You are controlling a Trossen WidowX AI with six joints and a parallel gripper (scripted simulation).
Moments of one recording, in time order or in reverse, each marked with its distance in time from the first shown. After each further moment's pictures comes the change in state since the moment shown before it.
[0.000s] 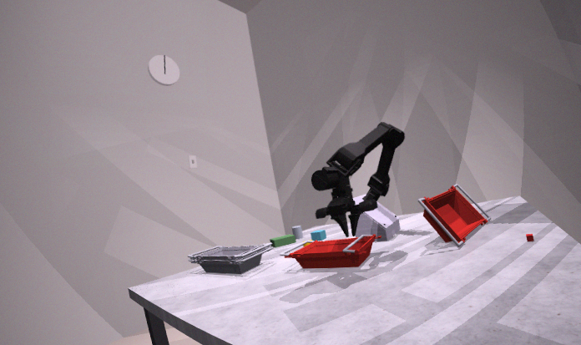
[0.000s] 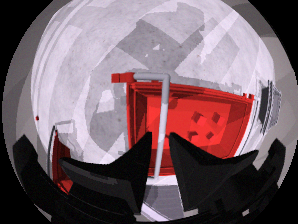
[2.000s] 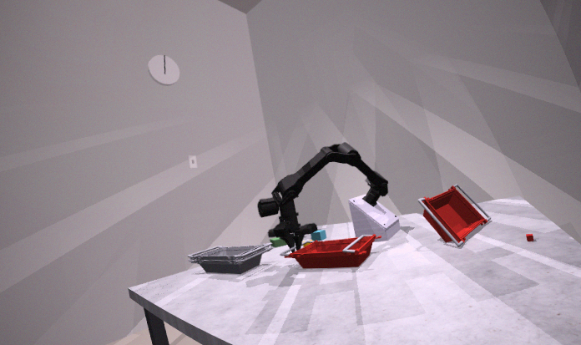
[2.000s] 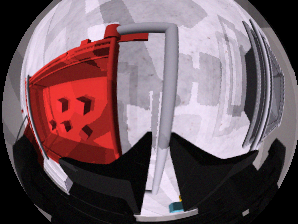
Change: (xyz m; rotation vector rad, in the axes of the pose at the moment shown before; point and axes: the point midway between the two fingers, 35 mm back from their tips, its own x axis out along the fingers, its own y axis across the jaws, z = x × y) arm 0.048 -0.239 -0.031 -0.013 0.007 -0.011
